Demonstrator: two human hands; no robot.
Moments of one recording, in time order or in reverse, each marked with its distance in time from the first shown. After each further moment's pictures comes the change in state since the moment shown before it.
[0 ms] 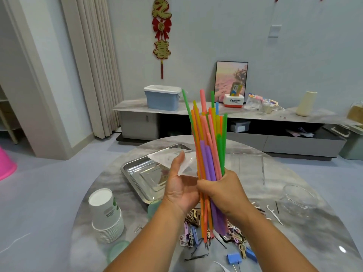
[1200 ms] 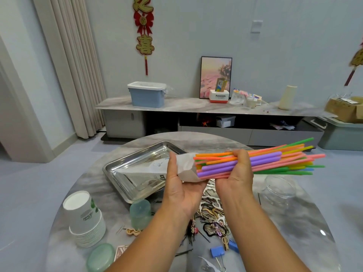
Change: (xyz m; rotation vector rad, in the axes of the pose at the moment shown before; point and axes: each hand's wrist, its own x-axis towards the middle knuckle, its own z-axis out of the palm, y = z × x) left_hand 0.004 -0.046 0.030 -0.041 0.275 0.142; right_hand 0.036 0.003 -0.041 1.075 0.692 0.276
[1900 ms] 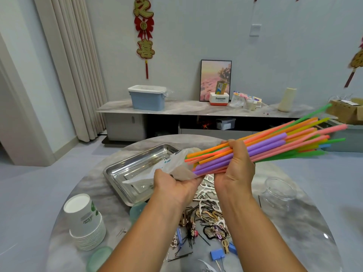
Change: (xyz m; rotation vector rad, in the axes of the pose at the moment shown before) left_hand -0.008 0.025 0.028 -0.263 0.146 -0.089; right_hand -0.020 -0.008 0.019 0.003 -0.168 -0.196
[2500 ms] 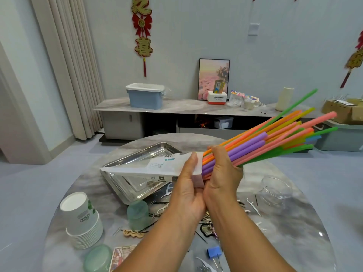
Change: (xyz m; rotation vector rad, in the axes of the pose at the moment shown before) left_hand -0.011 -0.043 -0.014 0.314 -0.069 -0.002; right_hand -0.017 0.024 -0.012 -0.181 0.038 -0.042
